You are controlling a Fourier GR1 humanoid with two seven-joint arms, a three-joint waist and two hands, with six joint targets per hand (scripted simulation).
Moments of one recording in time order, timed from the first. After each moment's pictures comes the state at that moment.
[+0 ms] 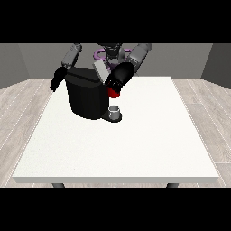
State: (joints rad) left arm -1.29 0.49 0.11 -0.63 -0.83 -0.27 -0.21; right arm -0.50 -0.08 -0.06 -1.28 0.17 -0.20 0.01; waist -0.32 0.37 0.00
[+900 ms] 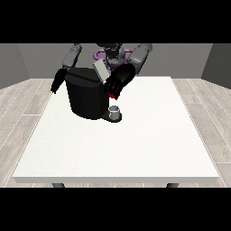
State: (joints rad) left arm -1.31 0.55 0.08 -0.63 -0.91 -0.22 -0.29; right arm -0.51 -0.08 -0.04 -1.28 0.20 -0.21 0.02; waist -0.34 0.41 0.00
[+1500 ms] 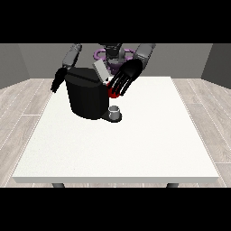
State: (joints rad) left arm -1.28 0.53 0.09 -0.62 -0.92 -0.20 -0.28; right arm -0.48 -0.09 -0.07 -1.24 0.19 -0.21 0.01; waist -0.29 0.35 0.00
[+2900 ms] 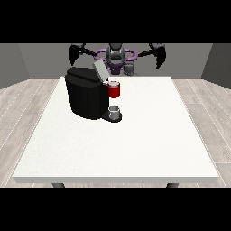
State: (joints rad) left arm -0.58 0.04 0.38 -0.64 -0.42 -0.28 -0.34; right arm -0.15 -0.07 -0.09 -1.23 0.09 -0.11 -0.03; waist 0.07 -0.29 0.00
